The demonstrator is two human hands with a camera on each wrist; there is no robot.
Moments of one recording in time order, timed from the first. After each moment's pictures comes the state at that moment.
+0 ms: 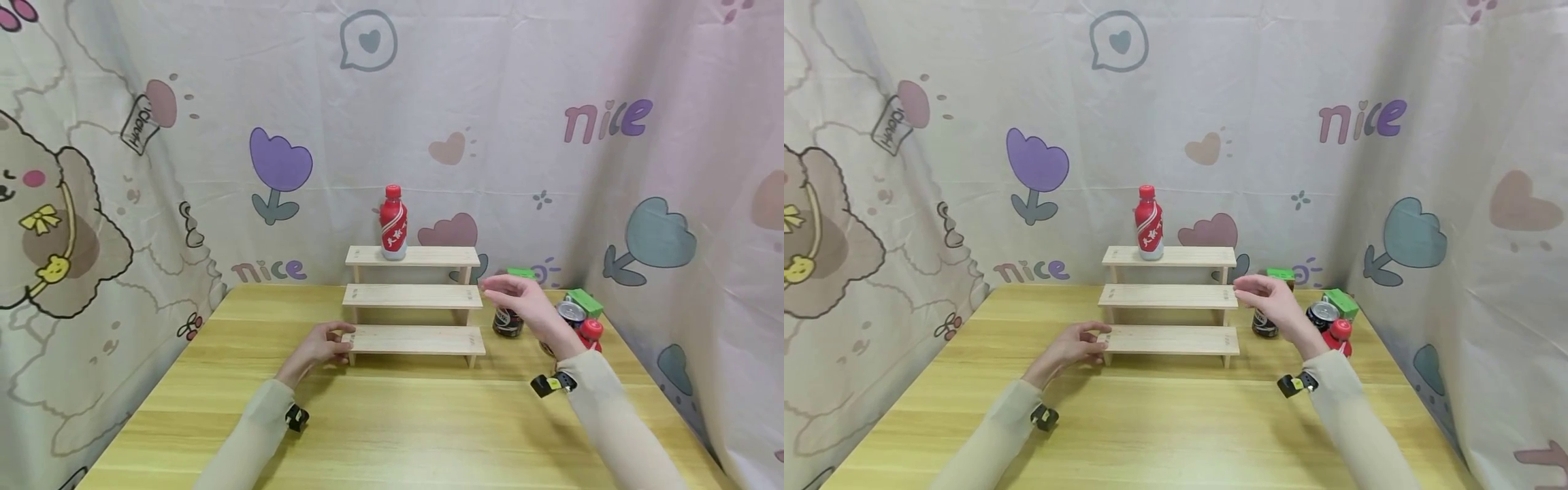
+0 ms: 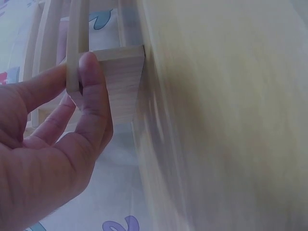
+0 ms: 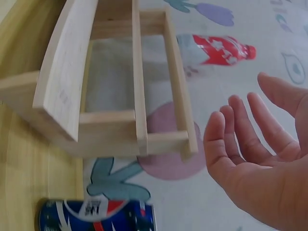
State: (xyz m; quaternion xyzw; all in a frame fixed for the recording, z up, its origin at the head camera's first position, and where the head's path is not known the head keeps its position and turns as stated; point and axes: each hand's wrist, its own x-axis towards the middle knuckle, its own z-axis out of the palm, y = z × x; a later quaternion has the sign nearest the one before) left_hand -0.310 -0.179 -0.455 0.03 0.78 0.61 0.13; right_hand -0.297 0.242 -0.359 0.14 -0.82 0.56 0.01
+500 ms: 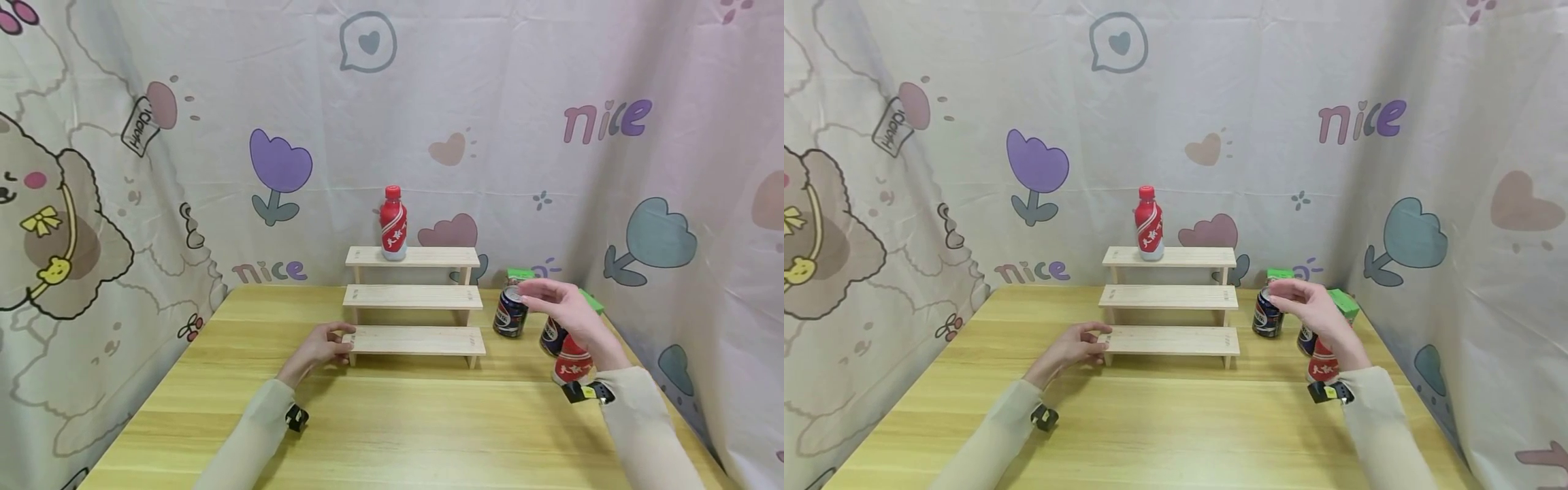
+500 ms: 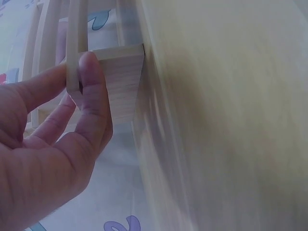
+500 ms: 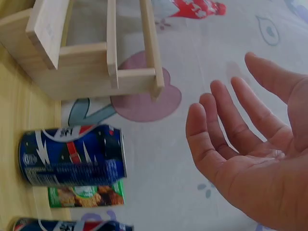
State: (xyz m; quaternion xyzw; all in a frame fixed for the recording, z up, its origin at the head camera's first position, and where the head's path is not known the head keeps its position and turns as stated) left_hand -0.309 -0.177 -0.454 0.04 0.78 0.61 0.12; right_hand -0.270 0.297 -0.352 0.11 -0.86 0.49 0.04
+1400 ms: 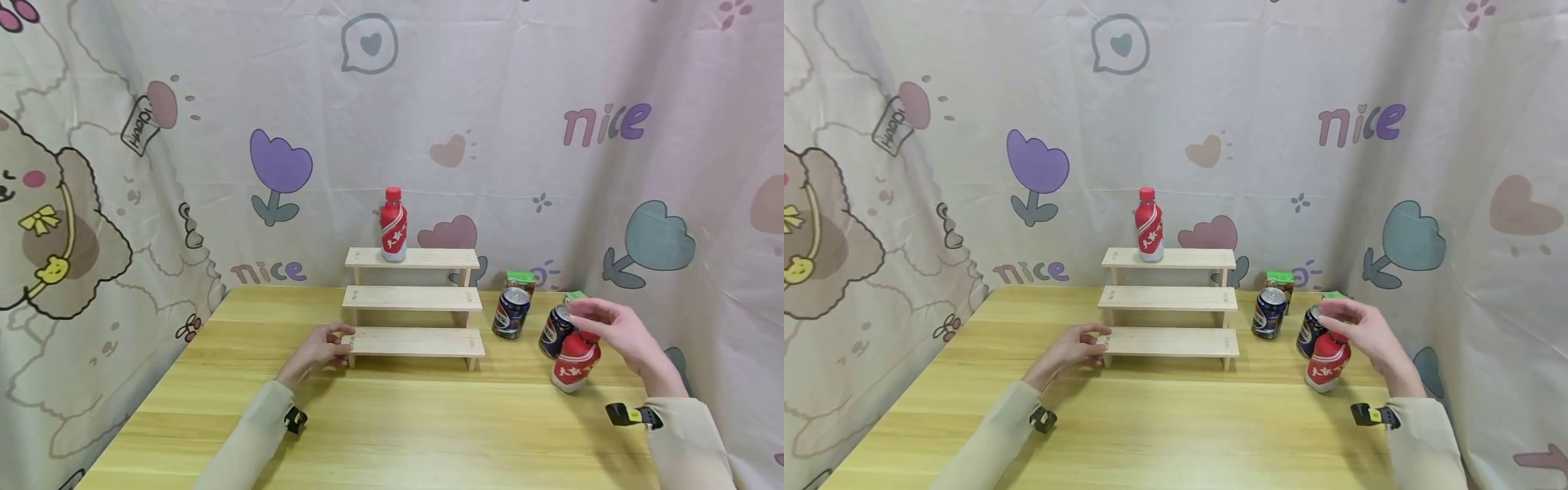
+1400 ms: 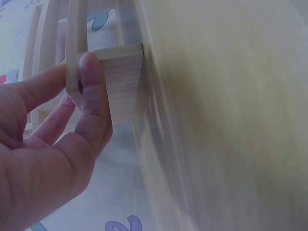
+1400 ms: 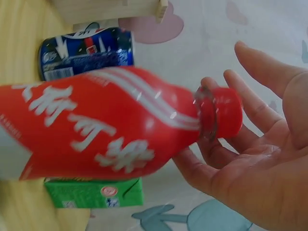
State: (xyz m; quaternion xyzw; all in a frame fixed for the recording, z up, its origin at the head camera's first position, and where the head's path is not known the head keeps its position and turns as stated) left_hand -0.310 -0.177 -0.457 0.04 0.79 0.61 0.12; right_hand -0.238 0.367 -0.367 0.06 -0.89 0.44 0.06
